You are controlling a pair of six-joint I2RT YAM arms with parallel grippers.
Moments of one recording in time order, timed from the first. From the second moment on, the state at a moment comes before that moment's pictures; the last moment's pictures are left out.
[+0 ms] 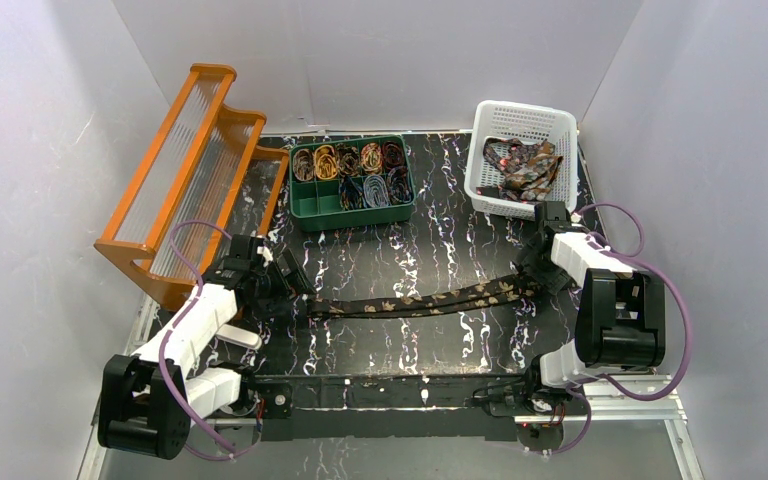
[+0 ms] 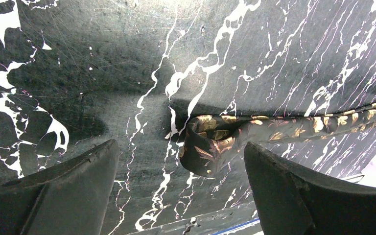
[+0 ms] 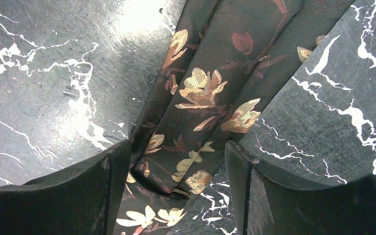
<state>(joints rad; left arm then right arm) -0.17 1.09 0.56 -0.56 0.24 -0.66 -0.02 1.48 0.80 -0.57 0.26 0.73</state>
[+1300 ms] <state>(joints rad) -0.17 1.11 0.56 -0.56 0.23 -0.69 0.17 1.11 0.72 -0.19 -0.46 0.47</state>
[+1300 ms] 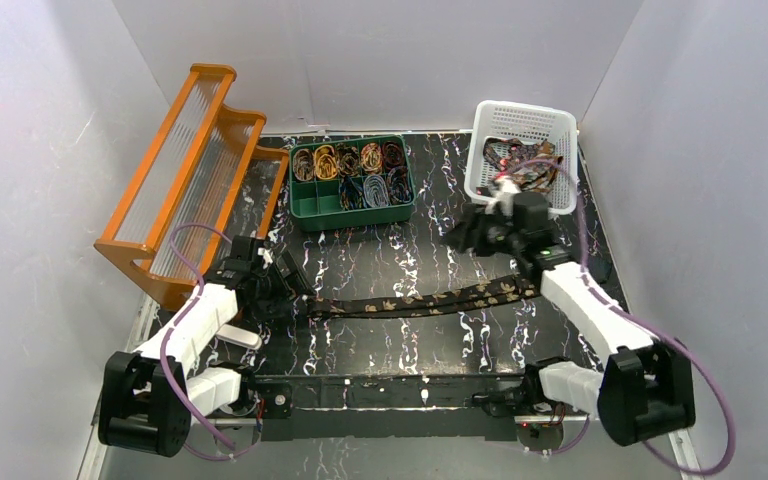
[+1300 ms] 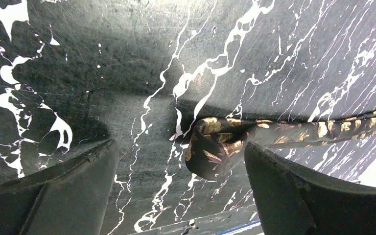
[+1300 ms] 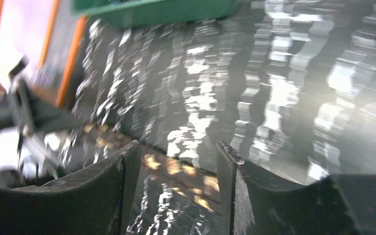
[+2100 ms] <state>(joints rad) -0.17 0.91 0.42 -0.50 0.27 -0.84 1.05 1.86 1.11 0.15 -0.37 0.41</state>
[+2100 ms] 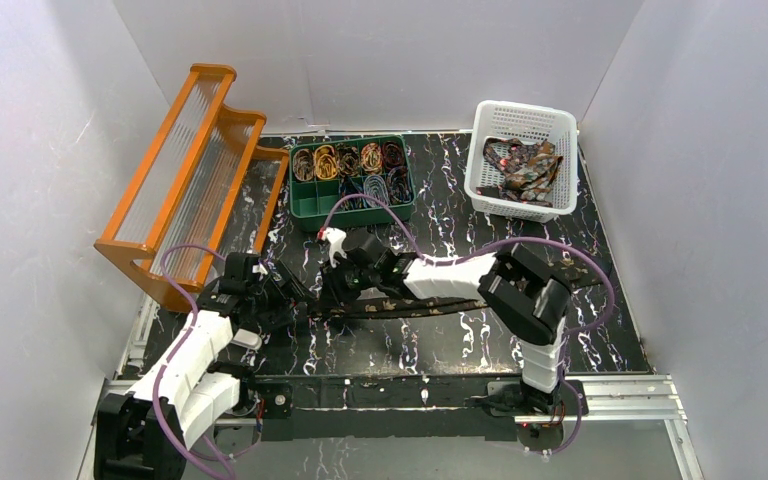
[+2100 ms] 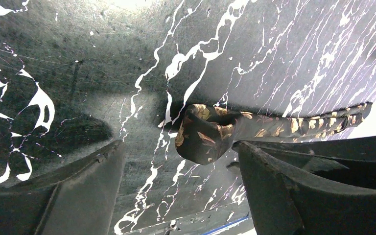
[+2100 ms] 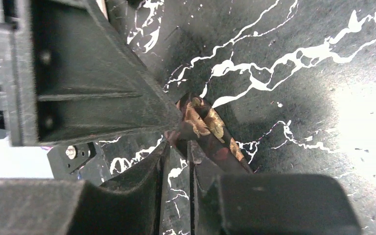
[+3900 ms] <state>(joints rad) -0.18 0.96 0.24 -0.11 0.34 -0.77 1.00 1.81 1.26 -0.23 -0.17 0.39</state>
